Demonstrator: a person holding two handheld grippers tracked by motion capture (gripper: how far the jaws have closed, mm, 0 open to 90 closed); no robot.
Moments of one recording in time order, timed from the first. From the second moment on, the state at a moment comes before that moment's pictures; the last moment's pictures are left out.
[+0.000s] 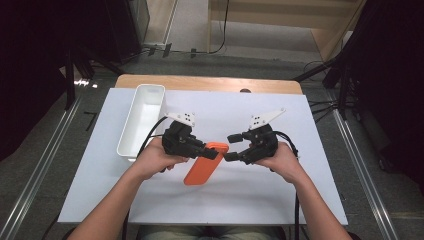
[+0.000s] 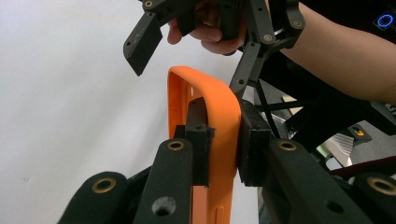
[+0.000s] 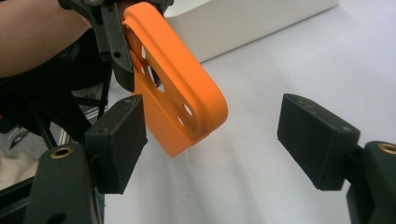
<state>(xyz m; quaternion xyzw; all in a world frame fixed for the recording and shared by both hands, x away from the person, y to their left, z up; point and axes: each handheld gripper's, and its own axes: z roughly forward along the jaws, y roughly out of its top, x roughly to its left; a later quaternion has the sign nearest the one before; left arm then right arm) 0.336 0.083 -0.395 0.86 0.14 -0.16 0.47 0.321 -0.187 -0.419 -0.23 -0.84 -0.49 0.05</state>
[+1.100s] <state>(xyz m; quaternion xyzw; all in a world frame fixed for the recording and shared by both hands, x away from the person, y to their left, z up) 0.341 0.088 -0.401 0.85 0.14 -0.17 0.48 0.323 -0.181 -0.425 -0.16 -0.85 -0.50 0.09</state>
